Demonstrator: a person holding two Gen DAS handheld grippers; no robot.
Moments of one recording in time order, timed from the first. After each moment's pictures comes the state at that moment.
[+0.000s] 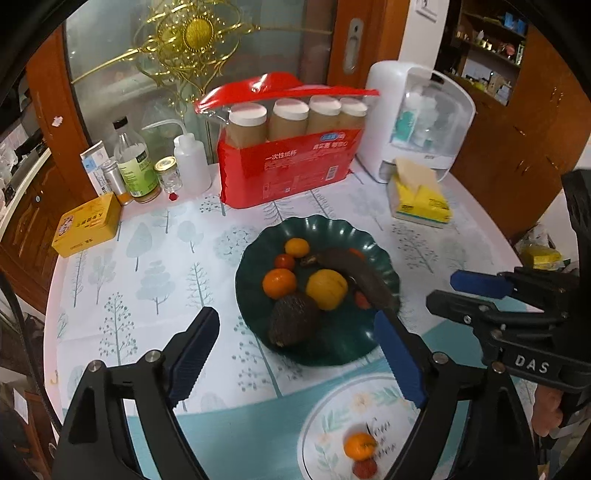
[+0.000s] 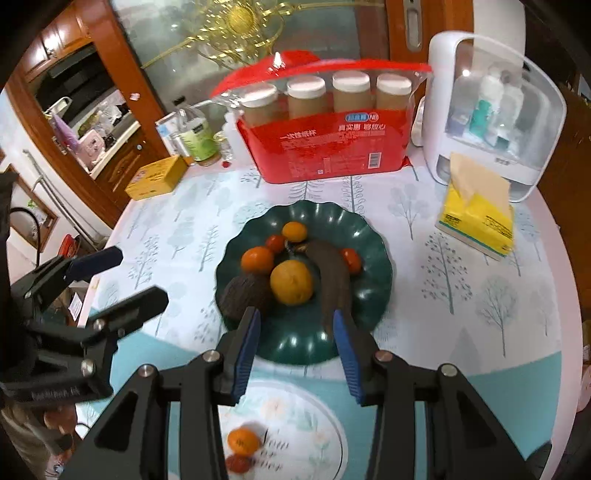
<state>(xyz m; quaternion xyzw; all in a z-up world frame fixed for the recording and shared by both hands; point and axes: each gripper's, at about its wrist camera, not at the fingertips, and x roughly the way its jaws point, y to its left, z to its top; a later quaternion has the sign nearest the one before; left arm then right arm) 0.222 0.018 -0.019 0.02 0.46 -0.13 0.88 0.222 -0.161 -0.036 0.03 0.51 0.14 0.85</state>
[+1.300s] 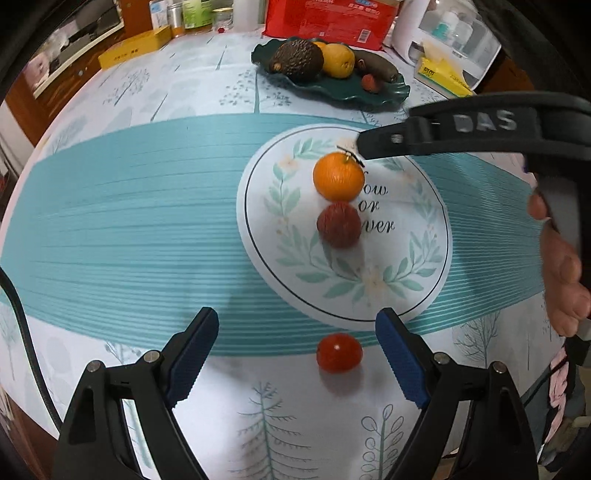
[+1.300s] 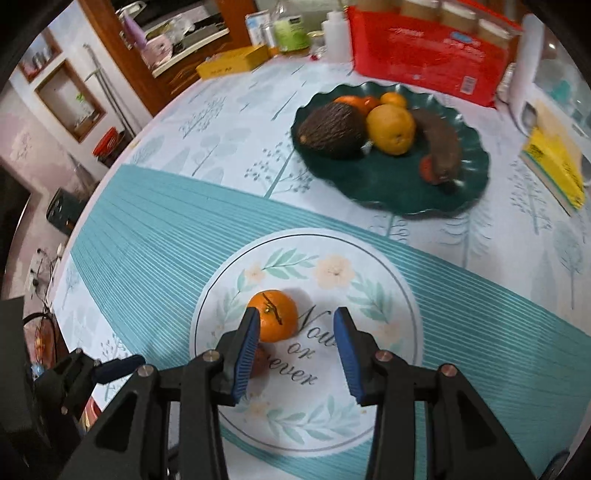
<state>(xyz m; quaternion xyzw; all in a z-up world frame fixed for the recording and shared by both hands) -0.005 -0.012 -0.184 -0.06 0.57 -0.02 0.82 0.117 -0.114 -0.150 -0.07 0.56 0.27 0.78</state>
